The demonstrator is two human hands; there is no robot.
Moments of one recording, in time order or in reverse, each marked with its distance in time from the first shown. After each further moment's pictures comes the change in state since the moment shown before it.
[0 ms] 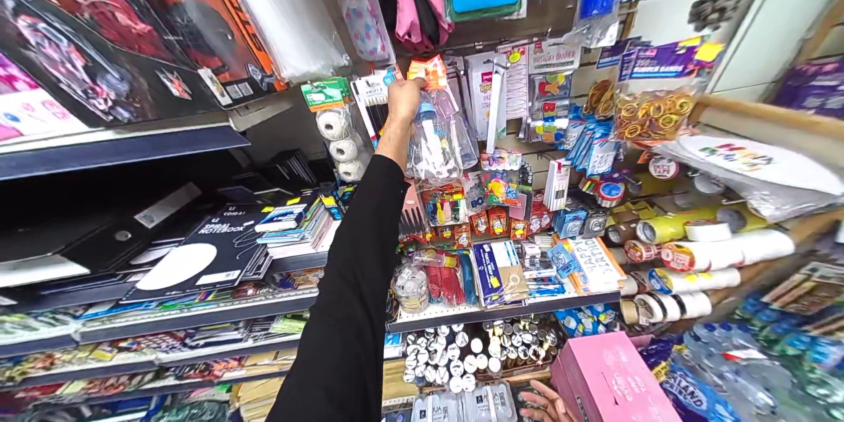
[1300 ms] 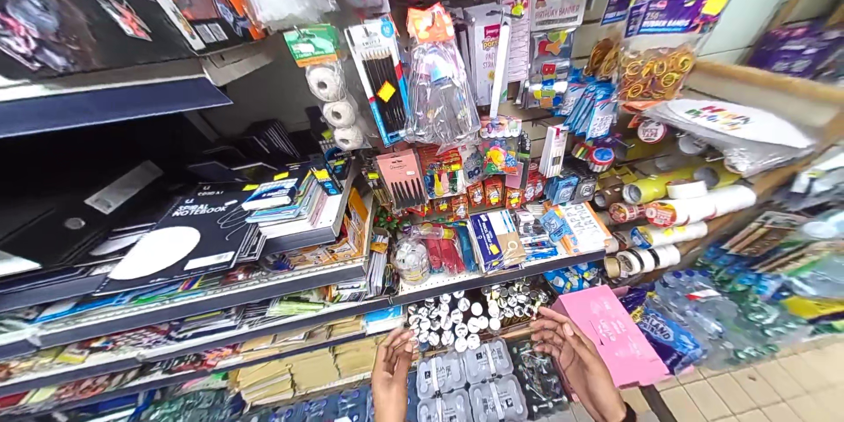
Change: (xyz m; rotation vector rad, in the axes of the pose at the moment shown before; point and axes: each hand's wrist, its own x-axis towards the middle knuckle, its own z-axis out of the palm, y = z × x) left_hand -0.510 -0.250 -0.210 -0.146 0.012 -0.371; right_hand 0.019 -0.040 0.049 -0.148 -0.034 -0.167
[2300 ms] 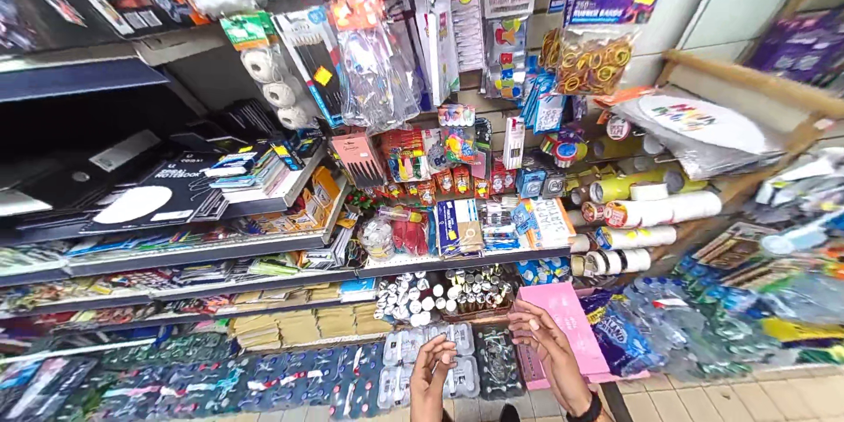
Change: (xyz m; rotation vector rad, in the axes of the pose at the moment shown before) left_hand -0.169 -0.034 0.243 -0.144 -0.113 -0.022; right_hand -0.038 -0.085 -0.157 -0.134 -0.075 0.046
